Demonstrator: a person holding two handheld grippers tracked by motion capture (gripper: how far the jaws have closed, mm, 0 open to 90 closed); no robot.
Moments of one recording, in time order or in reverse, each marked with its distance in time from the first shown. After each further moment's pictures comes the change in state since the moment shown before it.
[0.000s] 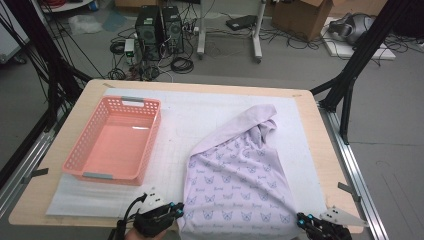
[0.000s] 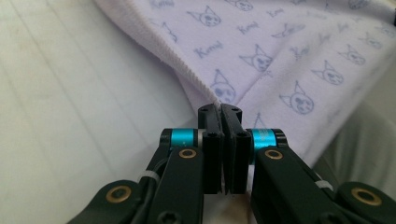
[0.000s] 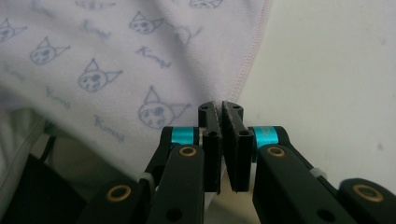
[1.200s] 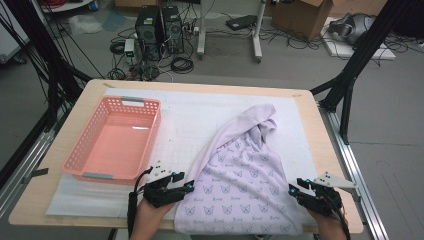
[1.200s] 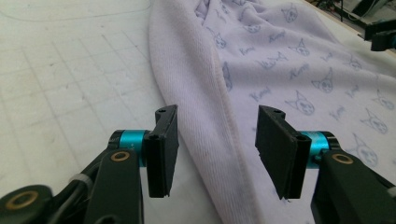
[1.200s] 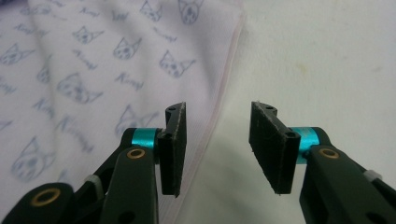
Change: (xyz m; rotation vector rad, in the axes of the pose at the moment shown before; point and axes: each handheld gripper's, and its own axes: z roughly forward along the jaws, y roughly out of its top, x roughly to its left) left arm 0.037 0.053 0.049 -0.110 0.001 -0.005; right arm -0.045 0.059 0.052 -0.092 0.022 -0.038
